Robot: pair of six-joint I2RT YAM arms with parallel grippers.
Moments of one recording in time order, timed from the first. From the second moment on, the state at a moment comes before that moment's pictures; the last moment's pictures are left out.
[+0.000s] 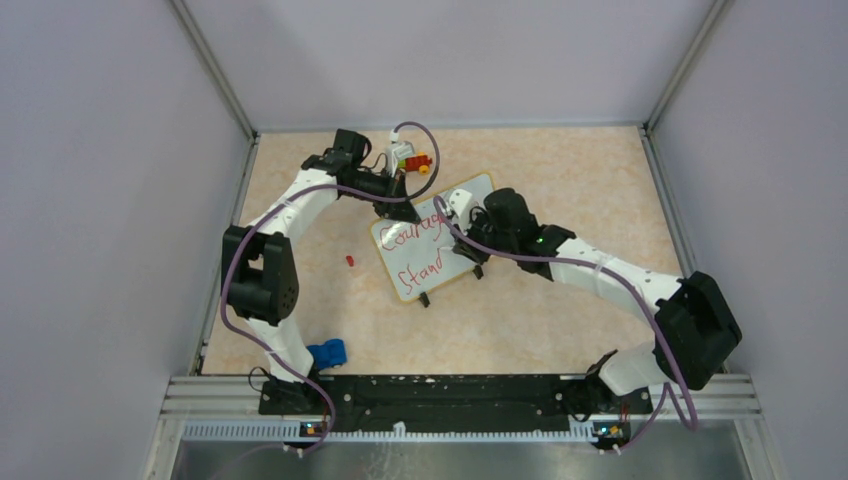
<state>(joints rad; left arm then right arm) -0.26 1.81 1.48 -0.71 0.98 0.24 0.73 1.42 0.97 -0.17 -0.23 -0.27</state>
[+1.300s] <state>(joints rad) -0.26 1.81 1.48 -0.71 0.98 0.24 0.72 1.38 0.90 -0.24 -0.32 -0.29</state>
